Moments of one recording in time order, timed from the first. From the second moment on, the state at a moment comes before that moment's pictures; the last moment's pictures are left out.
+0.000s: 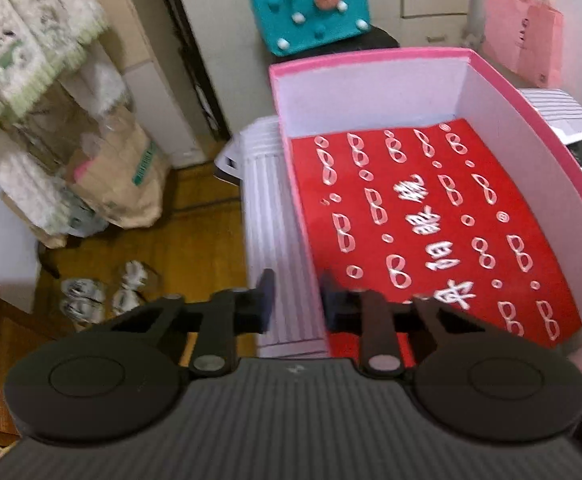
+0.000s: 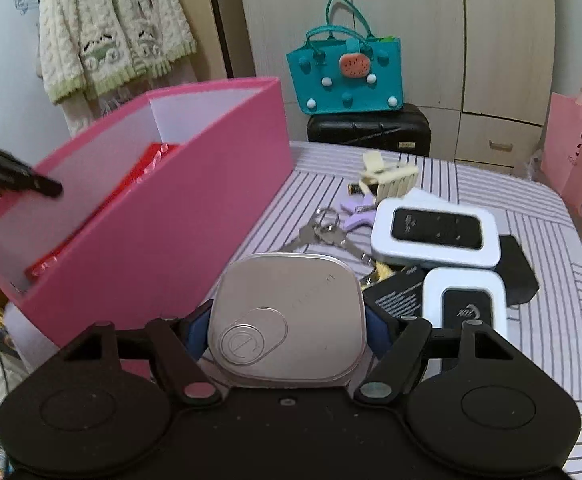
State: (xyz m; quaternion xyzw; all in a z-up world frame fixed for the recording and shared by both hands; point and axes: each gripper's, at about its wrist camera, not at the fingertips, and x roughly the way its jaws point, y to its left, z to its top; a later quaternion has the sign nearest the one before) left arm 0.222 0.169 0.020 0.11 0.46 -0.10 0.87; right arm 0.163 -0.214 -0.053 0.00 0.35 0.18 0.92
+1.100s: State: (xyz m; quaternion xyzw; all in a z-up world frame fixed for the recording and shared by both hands) left arm 0.202 0.135 0.027 0.13 0.50 -0.17 0.84; right arm 0.251 -0.080 0.033 -0.05 0.43 0.37 0.82
